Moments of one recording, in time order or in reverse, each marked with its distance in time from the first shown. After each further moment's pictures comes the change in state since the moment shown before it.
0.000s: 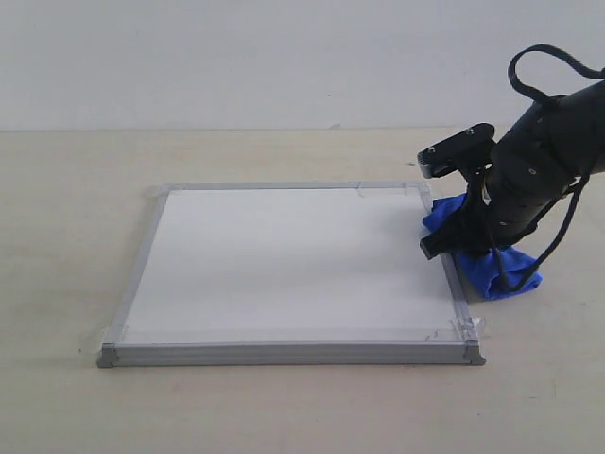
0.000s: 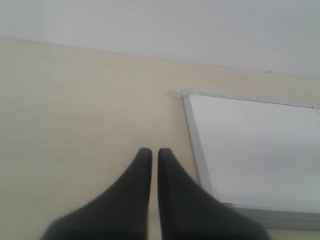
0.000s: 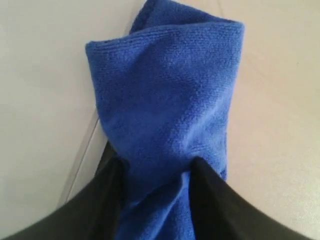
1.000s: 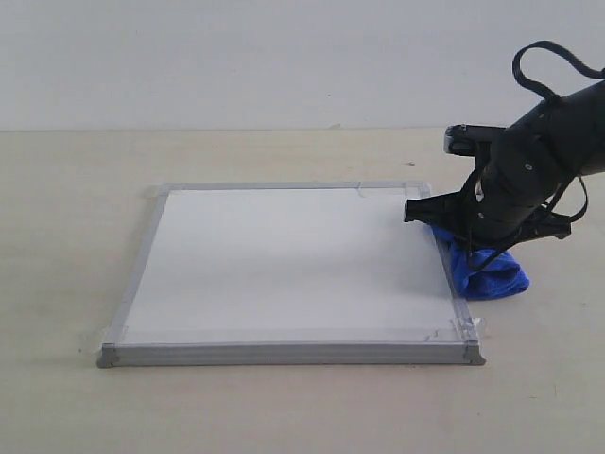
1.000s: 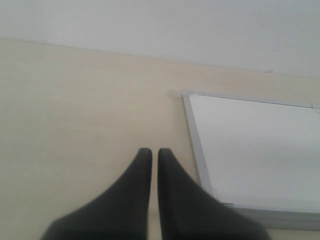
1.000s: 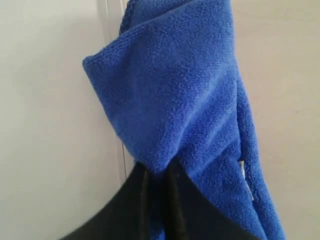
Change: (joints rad) left arm 0.000 0.000 0.000 0.000 0.000 0.000; right arm 0.000 0.000 0.000 0.145 -0.042 0.416
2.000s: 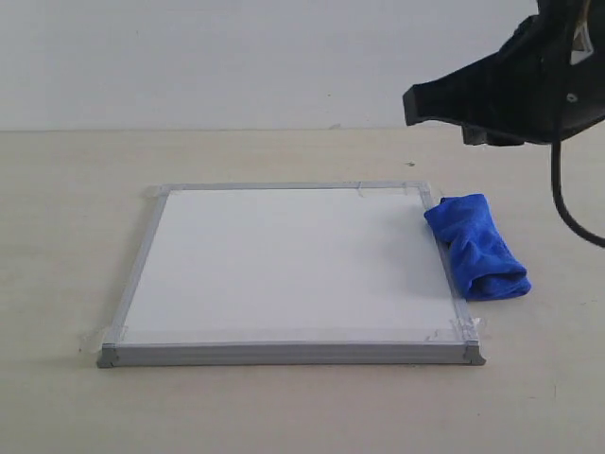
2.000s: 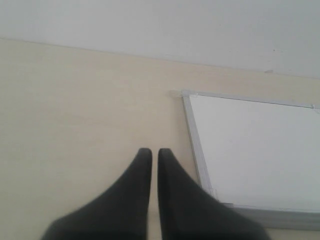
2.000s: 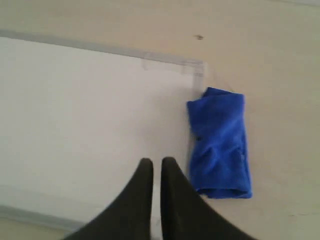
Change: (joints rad) left arm 0.000 0.000 0.000 0.000 0.000 0.000; right arm 0.288 -0.637 0.001 0.012 0.351 -0.183
